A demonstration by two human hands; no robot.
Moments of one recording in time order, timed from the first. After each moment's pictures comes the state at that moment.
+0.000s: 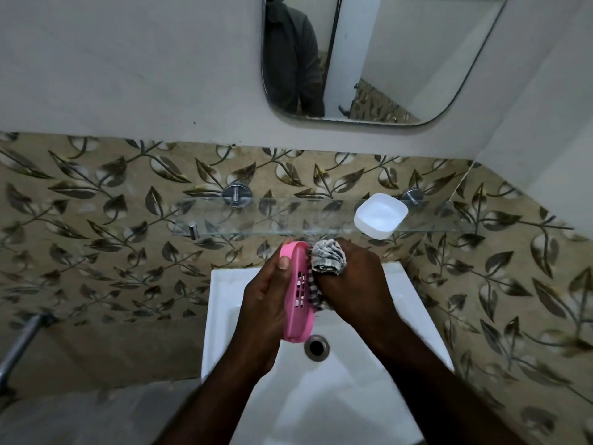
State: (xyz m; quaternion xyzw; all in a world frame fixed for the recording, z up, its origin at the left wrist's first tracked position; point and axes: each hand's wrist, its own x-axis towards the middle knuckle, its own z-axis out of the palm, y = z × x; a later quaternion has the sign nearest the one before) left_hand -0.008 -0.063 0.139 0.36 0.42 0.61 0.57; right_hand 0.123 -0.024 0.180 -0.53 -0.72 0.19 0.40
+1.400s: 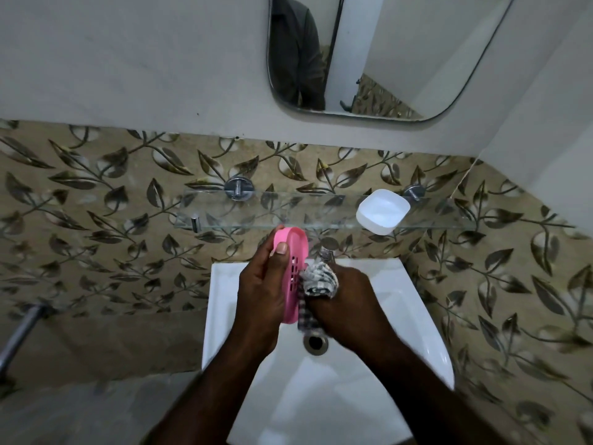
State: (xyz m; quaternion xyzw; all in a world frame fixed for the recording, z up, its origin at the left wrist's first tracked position) left_hand -0.011 -0.052 0.142 0.35 0.43 0.66 0.52; right_hand 0.118 -0.051 0.162 -0.54 -0.69 0.34 0.34
